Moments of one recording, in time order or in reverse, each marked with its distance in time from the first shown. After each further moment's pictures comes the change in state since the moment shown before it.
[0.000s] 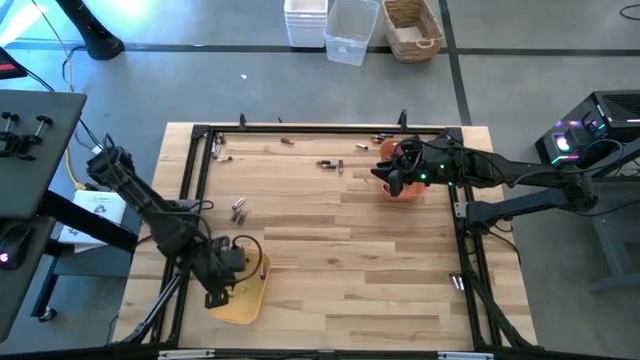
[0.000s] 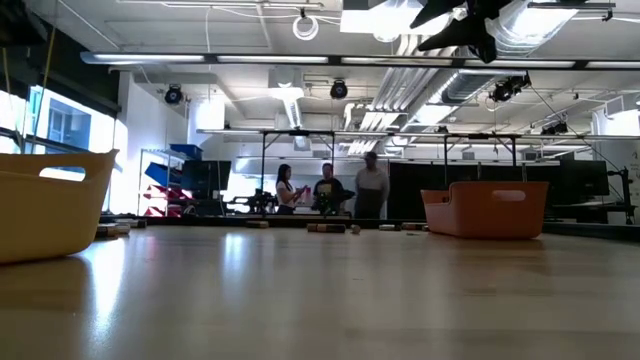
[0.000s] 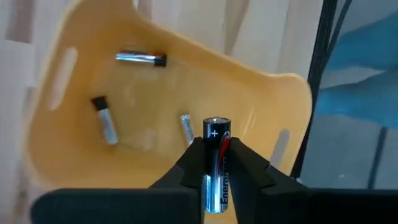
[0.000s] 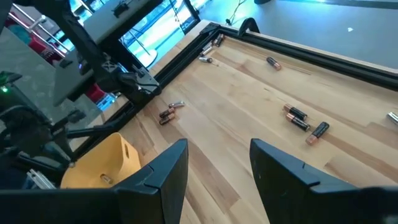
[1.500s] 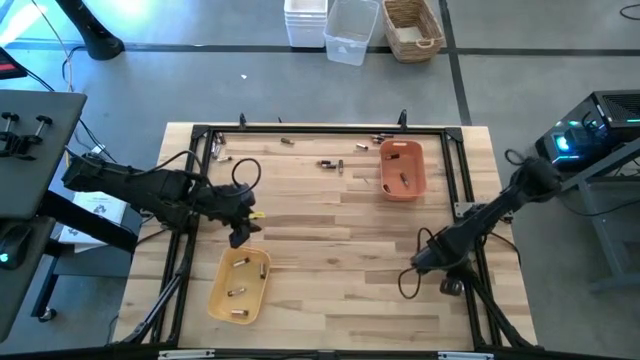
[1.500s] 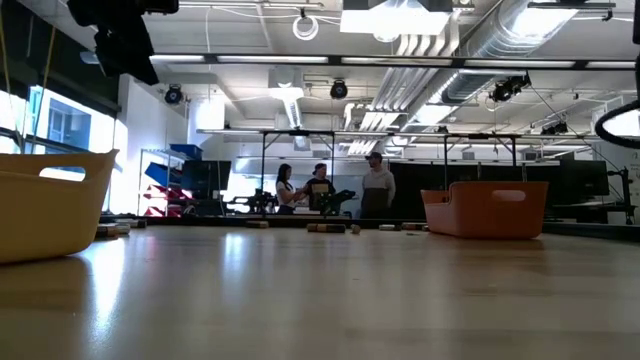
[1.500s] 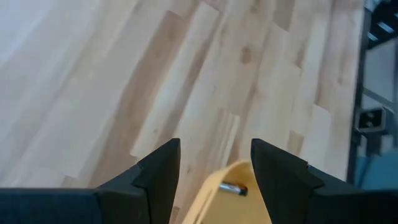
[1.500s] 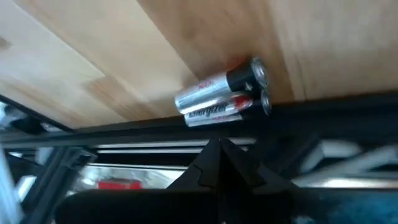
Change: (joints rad) left arm 0.541 -0.290 -0.099 0.100 -0.065 0.328; right arm 0.728 0.414 -0.464 -0.458 -0.902 0.281
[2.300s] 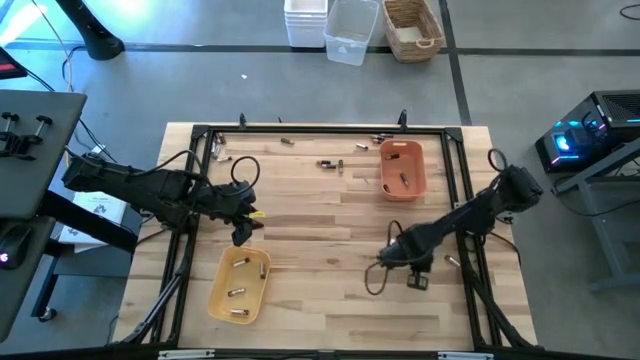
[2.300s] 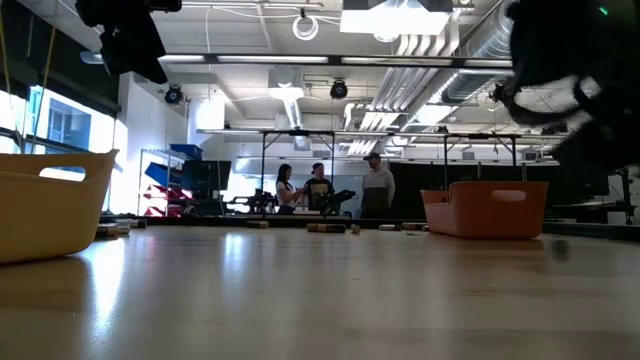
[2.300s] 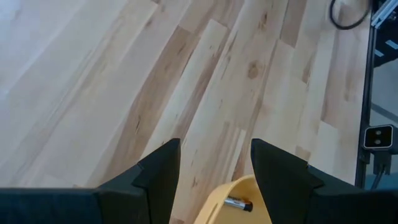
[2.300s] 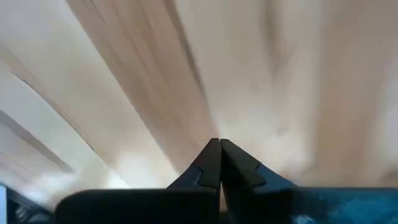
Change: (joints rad) left arm 0.001 0.000 0.001 0.023 -0.051 -0.010; right arm -0.202 0.219 0.369 -0.139 0.434 -0.295
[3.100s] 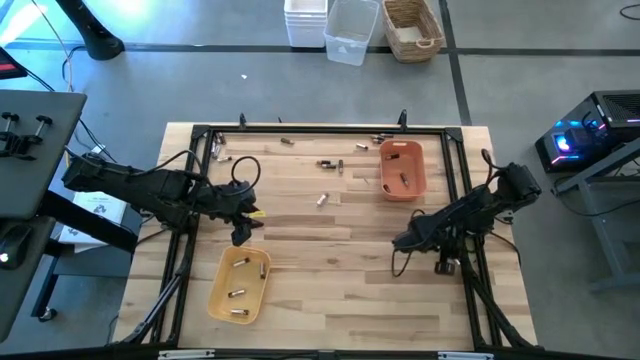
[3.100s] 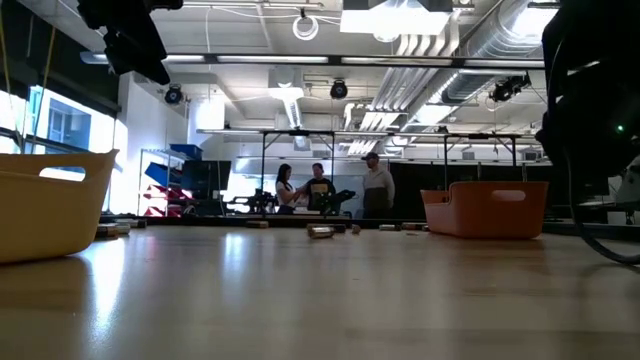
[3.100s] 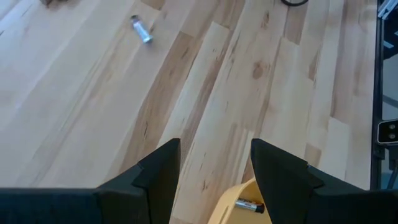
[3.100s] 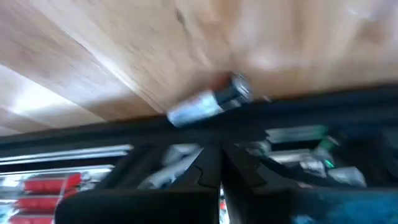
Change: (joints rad) left arm 0.000 0.000 0.000 0.000 -0.021 0.061; right arm -0.105 0.000 -0.259 -0.202 -0.155 -0.187
